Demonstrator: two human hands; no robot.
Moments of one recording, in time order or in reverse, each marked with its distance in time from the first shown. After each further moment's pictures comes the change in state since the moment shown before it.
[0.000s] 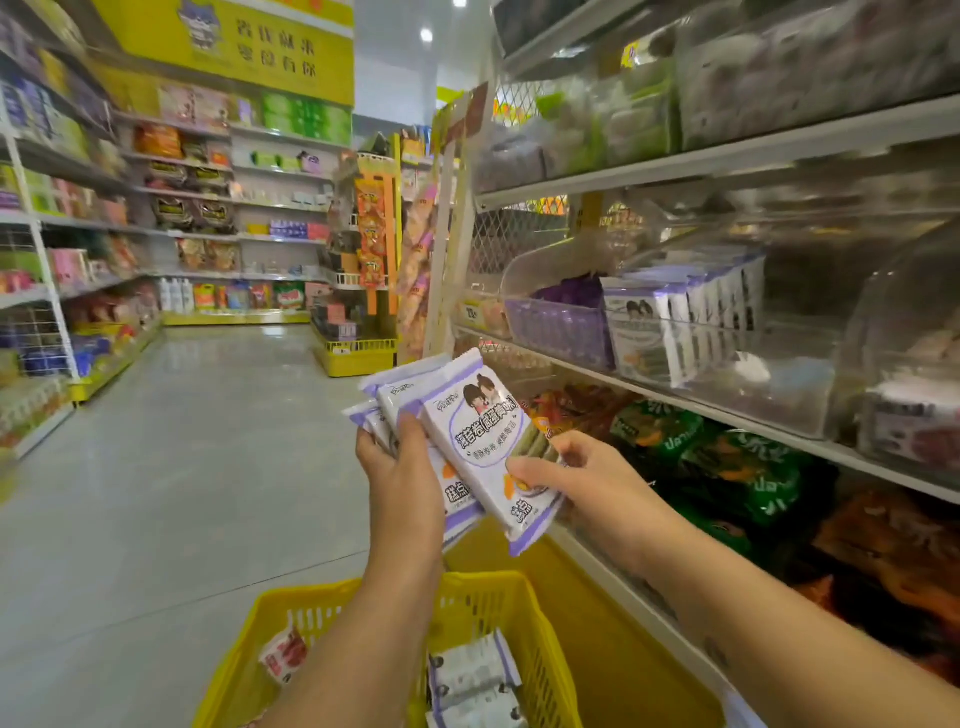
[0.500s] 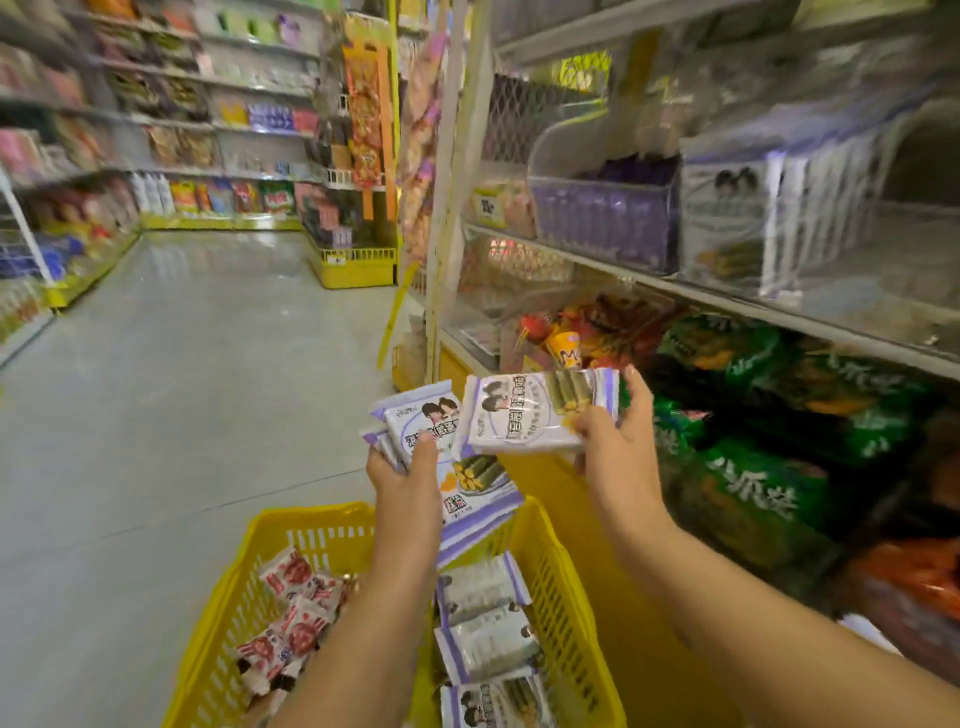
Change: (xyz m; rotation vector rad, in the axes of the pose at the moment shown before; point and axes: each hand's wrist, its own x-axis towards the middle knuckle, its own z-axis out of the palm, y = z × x) left_hand 0.042 -0.113 -0.047 0.219 0.025 -0.231; right_hand 0.052 0.093 0.027 0.081 0.449 -0.054
